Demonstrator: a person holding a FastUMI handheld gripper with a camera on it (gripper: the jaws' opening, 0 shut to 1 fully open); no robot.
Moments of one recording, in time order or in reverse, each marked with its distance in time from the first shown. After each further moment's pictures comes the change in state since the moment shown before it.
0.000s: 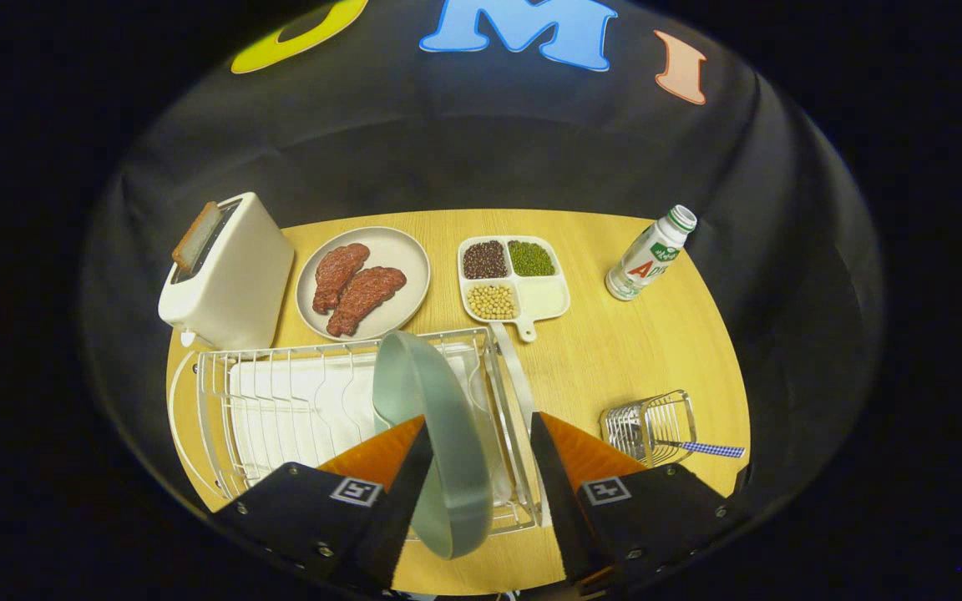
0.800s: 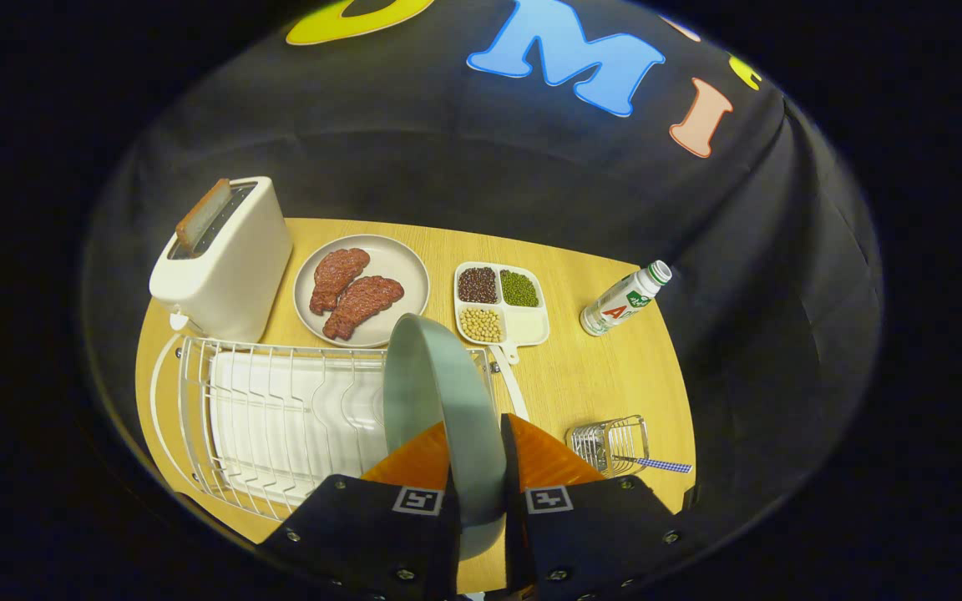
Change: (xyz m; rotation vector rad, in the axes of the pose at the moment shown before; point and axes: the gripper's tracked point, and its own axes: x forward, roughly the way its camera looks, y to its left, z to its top) arm -0.042 0.012 0.028 -0.116 -0.089 -0.128
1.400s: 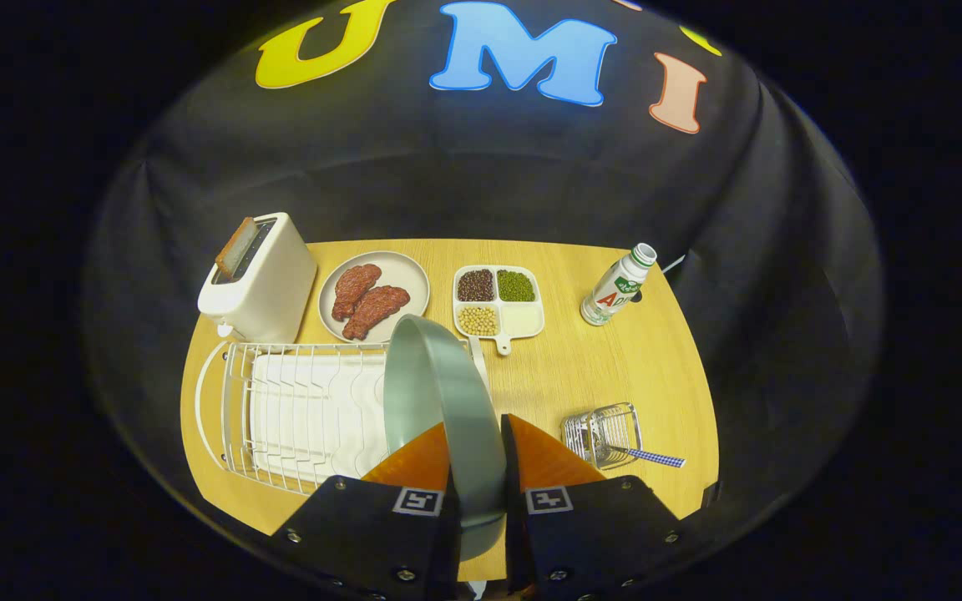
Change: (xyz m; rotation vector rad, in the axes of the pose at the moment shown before) arm -0.039 -0.066 -0.022 0.060 -0.014 0.192
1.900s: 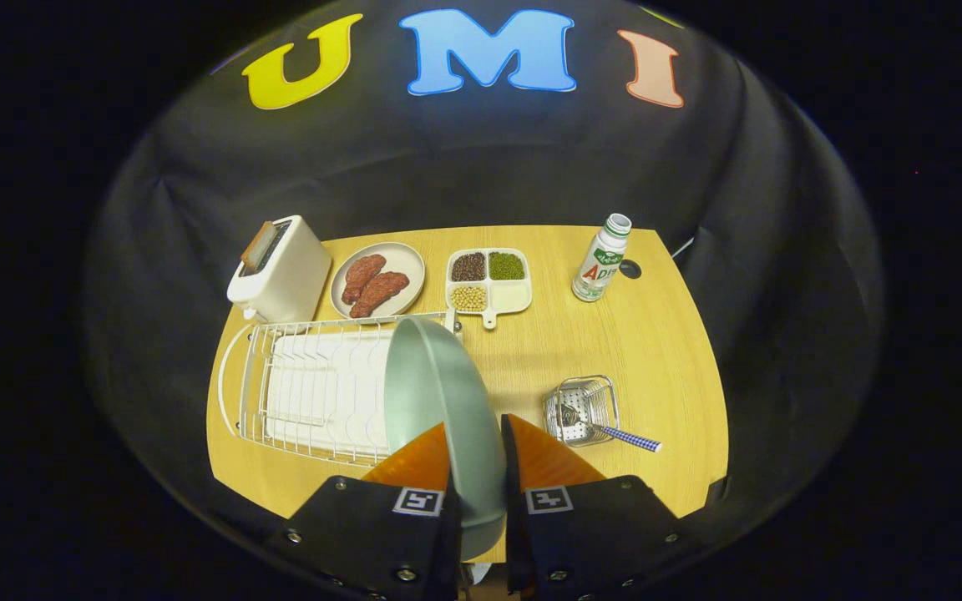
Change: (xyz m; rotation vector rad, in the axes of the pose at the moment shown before) arm -0.026 -0.060 -0.037 0.038 0.004 0.156
